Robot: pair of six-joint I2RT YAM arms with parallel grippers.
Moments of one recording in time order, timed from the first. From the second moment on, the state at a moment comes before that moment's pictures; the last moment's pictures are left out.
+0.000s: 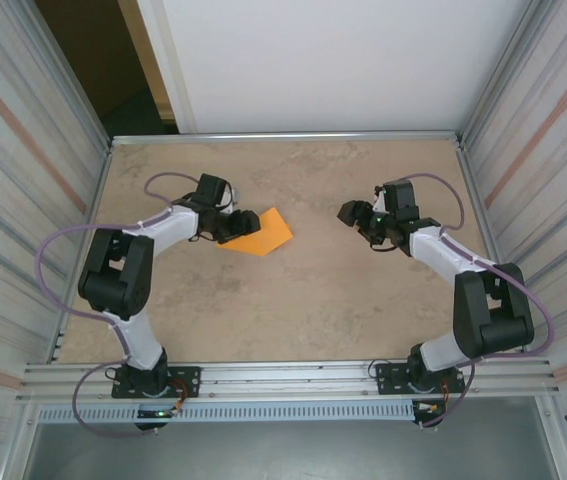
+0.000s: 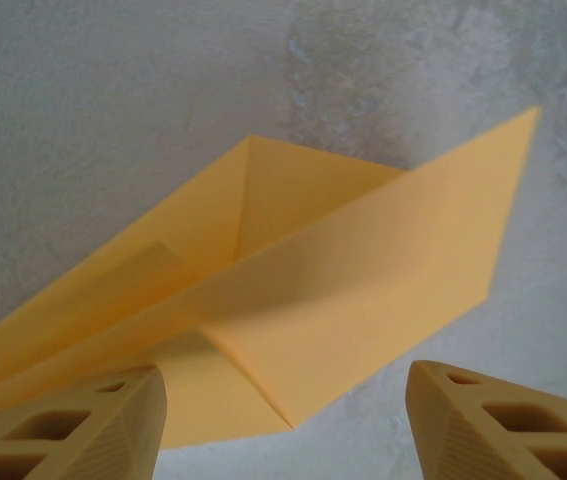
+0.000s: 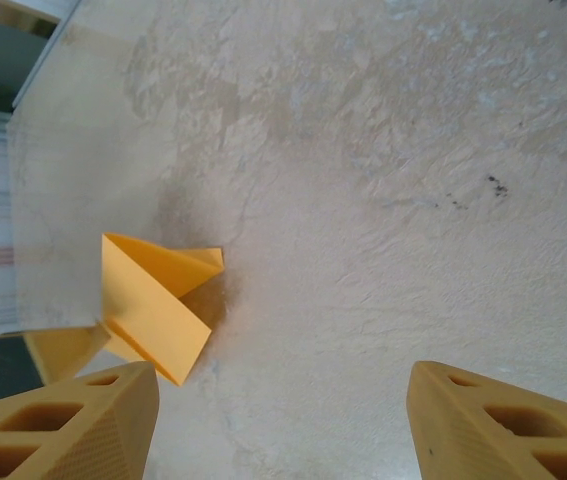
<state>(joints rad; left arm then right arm) -0.33 1.80 1.13 -0.36 0.37 -0.51 0.22 1.48 0.86 -0.15 -0.39 0.76</state>
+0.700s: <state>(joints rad) -0.33 1.90 1.14 -0.31 0.41 -0.79 0.41 1.60 0.86 -0.07 -0.42 0.98</state>
